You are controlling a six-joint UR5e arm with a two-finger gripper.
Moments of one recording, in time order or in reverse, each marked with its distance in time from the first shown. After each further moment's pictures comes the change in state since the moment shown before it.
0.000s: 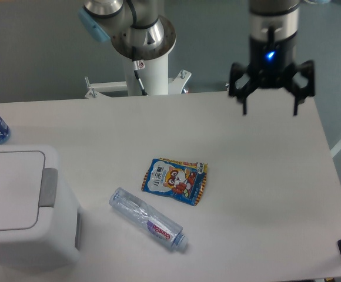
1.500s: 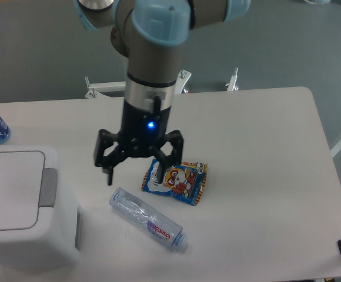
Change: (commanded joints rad) arm -0.242 -0.083 0.058 0.005 -0.262 -0.514
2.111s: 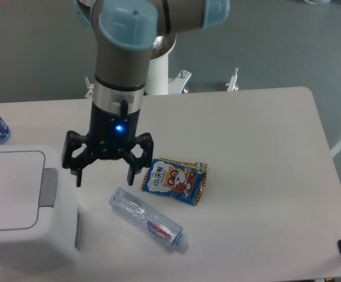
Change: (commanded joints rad) arm -0.068 -0.011 0.003 0.000 -0.002 -0.037
